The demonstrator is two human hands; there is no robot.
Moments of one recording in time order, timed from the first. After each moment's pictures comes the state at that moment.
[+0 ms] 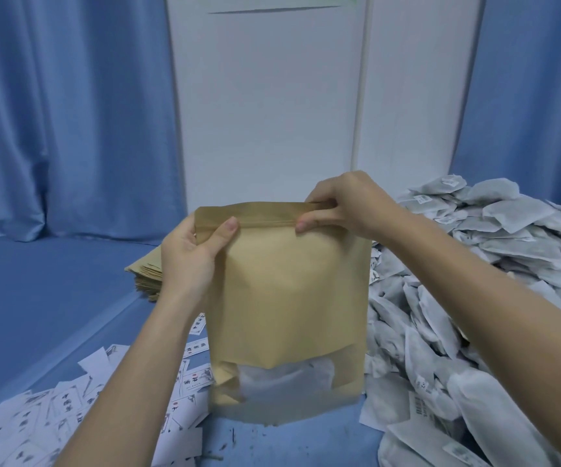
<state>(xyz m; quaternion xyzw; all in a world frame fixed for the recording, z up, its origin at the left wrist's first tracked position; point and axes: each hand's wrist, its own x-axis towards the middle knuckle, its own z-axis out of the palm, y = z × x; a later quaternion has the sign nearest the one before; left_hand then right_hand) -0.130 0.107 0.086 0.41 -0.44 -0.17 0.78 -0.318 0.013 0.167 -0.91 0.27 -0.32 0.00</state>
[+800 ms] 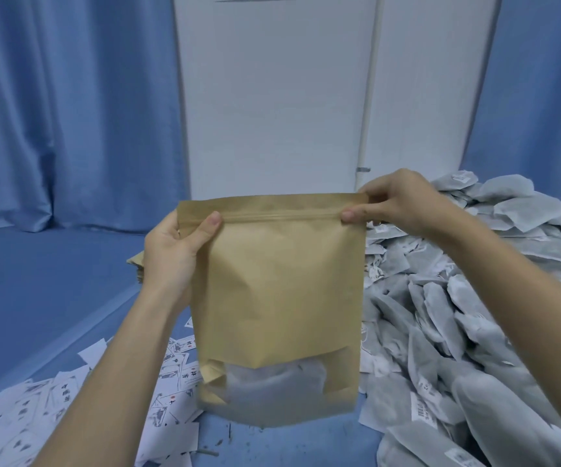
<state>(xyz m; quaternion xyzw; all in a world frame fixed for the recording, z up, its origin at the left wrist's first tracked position) -0.118 0.112 0.086 0.39 -0.41 -0.20 0.80 -0.371 -0.014 0.162 -0.88 0.31 -0.34 0.13</state>
